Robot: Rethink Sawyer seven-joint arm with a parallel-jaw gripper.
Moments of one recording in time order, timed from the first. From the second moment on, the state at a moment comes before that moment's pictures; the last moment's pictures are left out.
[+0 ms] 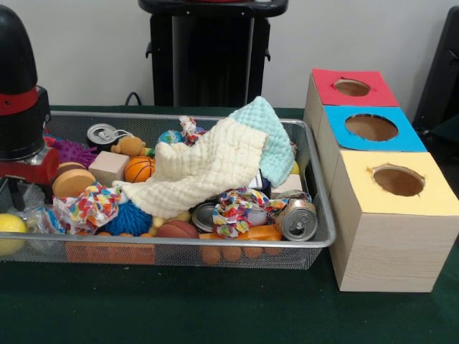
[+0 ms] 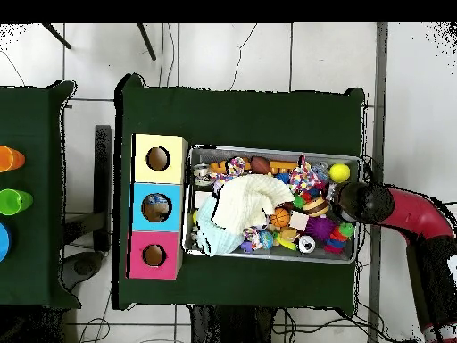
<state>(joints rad) -0.97 -0.35 0.47 1.34 -0.70 0.71 1.74</state>
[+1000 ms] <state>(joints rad) -0.97 -0.35 0.47 1.34 -0.70 0.70 1.74</state>
